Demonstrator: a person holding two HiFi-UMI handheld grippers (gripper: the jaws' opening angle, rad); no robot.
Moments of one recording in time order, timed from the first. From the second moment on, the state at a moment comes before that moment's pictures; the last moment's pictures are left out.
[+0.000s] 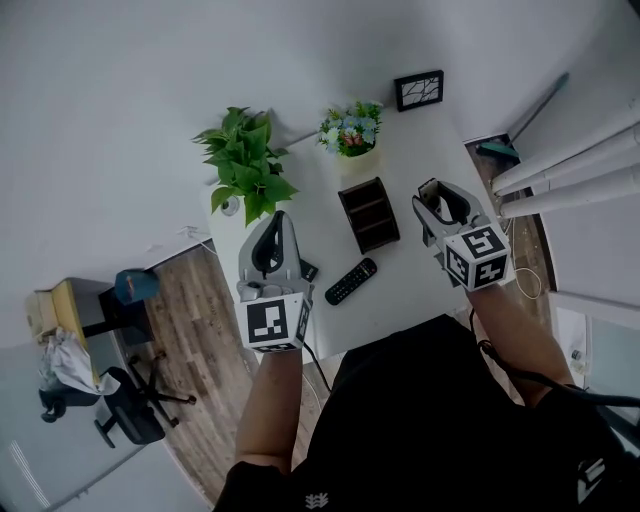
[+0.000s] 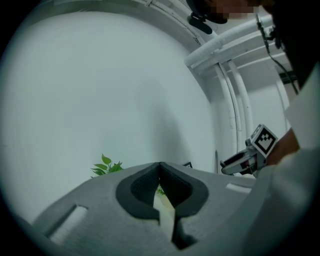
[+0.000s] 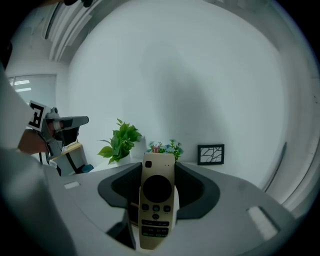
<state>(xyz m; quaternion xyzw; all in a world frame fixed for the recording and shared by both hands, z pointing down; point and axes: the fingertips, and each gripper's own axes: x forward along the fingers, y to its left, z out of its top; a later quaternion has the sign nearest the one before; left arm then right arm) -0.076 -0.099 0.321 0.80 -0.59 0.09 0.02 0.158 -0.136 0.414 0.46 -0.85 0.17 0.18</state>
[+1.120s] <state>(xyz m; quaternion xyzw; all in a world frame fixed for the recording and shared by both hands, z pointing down) -0.105 -0.099 0.300 0.80 -0.59 0.09 0.01 0.057 -0.173 0.371 0.40 -0.89 0.14 0.15</state>
